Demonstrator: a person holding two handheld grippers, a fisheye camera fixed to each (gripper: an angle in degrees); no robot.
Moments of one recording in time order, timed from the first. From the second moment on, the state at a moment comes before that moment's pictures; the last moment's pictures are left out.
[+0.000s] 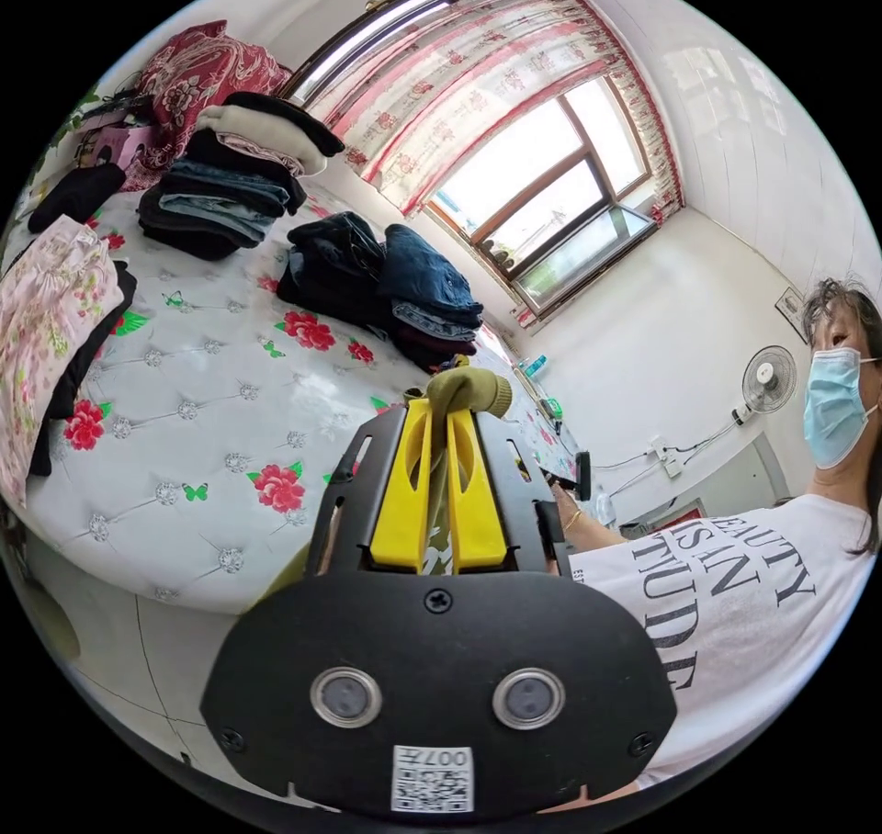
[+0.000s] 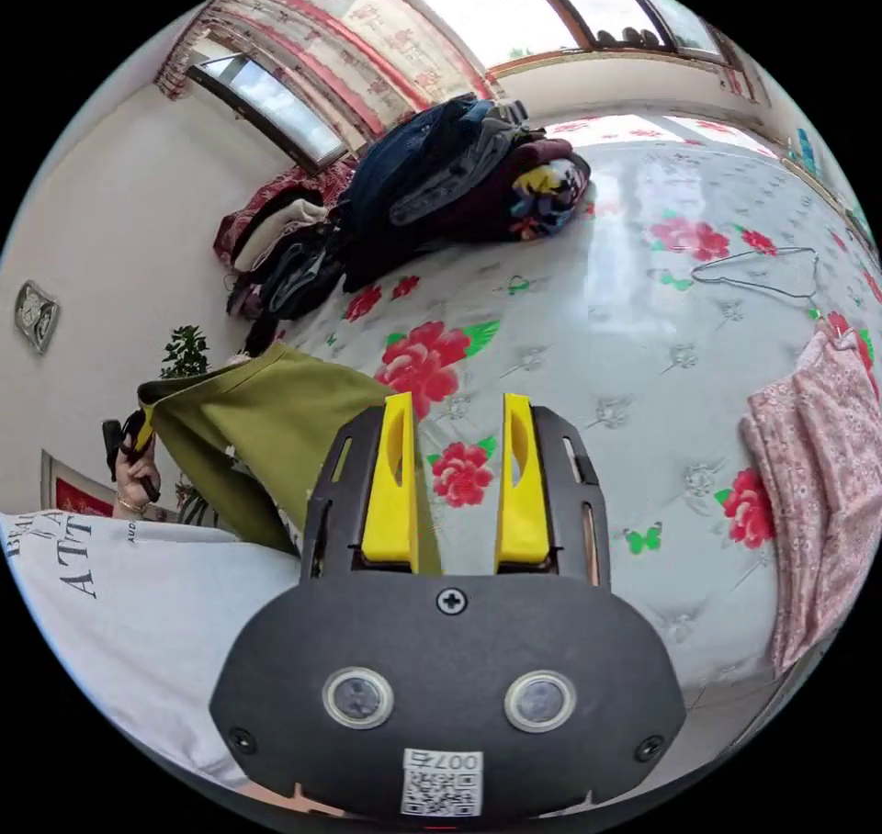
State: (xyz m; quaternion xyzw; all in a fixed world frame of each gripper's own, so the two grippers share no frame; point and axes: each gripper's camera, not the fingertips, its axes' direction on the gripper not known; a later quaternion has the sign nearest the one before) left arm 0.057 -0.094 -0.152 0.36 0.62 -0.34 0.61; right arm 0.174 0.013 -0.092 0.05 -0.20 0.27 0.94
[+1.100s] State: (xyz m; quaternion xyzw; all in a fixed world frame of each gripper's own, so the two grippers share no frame) left arm -0.011 -0.256 -0.010 0.25 0.50 -0.29 0.78; right arm 0.080 -0.047 -0.133 0.06 0.03 0.24 0.97
